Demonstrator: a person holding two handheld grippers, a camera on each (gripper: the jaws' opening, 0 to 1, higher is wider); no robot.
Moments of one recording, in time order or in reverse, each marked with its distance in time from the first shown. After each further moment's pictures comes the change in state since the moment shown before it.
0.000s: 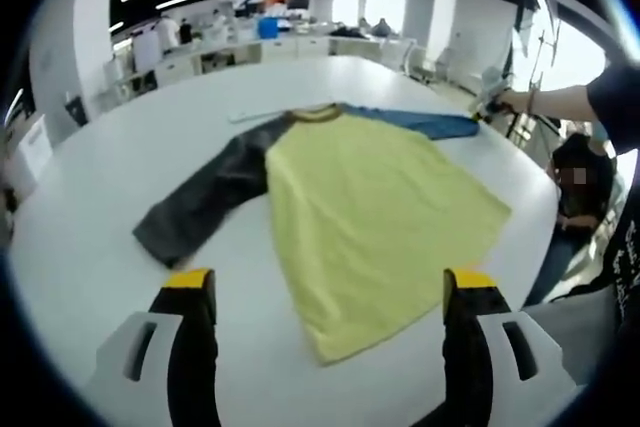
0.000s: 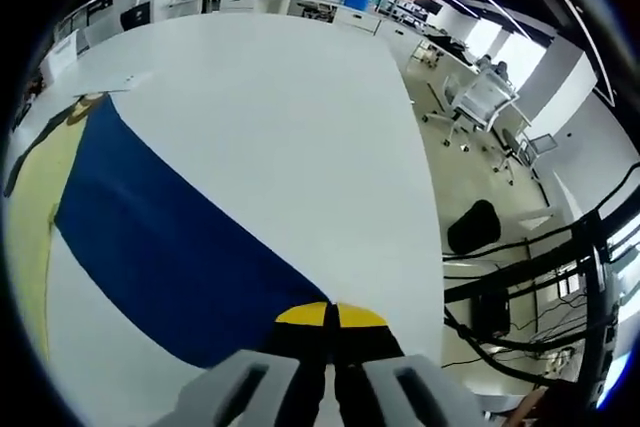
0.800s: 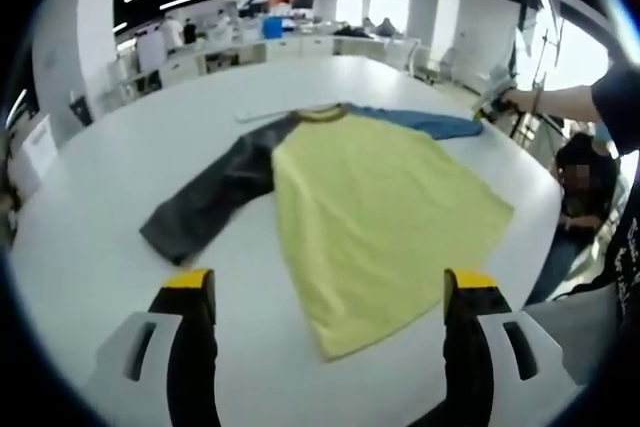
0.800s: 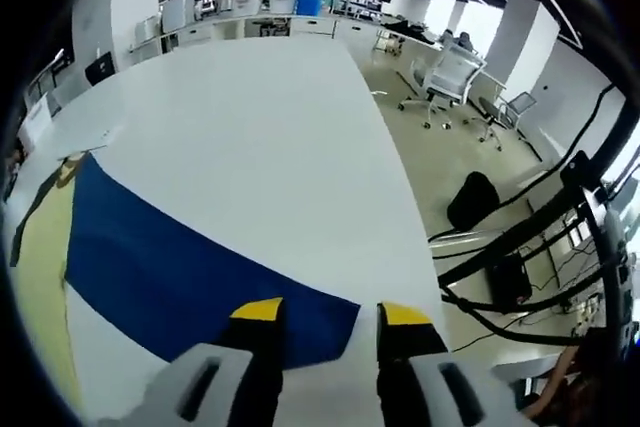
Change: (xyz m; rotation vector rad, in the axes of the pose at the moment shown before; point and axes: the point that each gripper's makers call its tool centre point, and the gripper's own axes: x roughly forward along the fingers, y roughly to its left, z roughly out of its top) left arm -0.005 0.004 0.000 0.002 -0.007 0.016; right arm -0.003 -0.013 0.000 0.237 -0.050 0.016
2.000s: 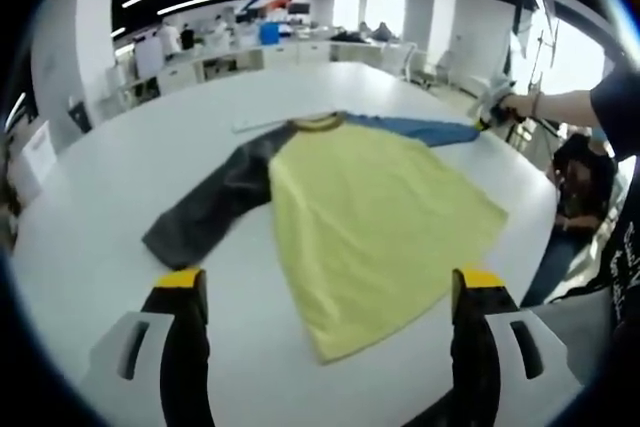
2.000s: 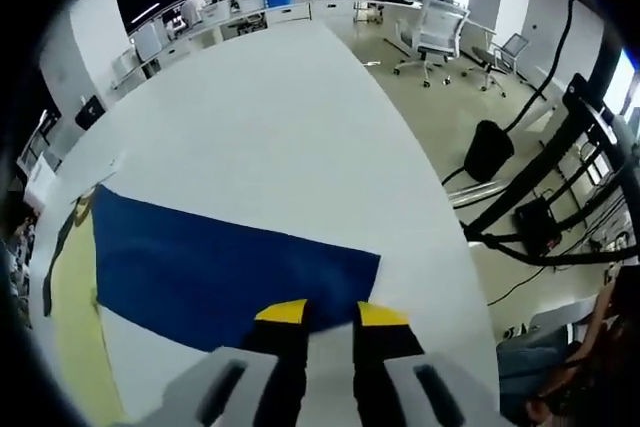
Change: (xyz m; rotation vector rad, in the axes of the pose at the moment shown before) left arm -0.008 -0.002 0.008 0.010 -0.016 -0.002; right arm -0.004 0.013 -0.033 0.190 0.104 0.074
